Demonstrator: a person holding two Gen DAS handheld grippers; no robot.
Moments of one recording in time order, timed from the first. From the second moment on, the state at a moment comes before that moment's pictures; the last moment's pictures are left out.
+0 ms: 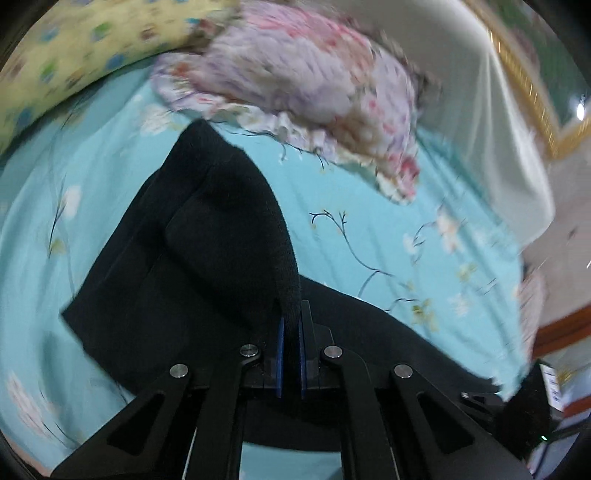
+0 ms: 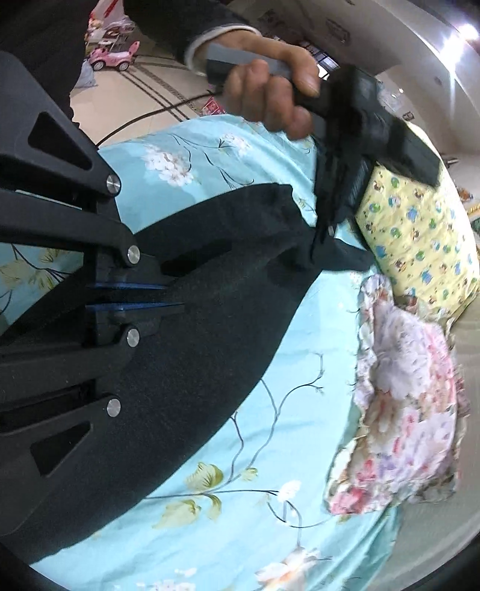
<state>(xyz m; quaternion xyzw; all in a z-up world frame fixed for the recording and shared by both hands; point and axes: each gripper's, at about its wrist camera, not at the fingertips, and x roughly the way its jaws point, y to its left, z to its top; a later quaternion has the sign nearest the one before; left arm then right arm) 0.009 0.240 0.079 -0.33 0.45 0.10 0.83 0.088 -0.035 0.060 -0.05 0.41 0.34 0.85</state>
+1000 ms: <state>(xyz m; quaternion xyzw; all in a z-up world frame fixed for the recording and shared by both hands) -0.084 0.252 -0.007 -0.44 0.39 0.08 0.81 0.061 0.003 0.028 -0.14 0.46 0.32 0.82</state>
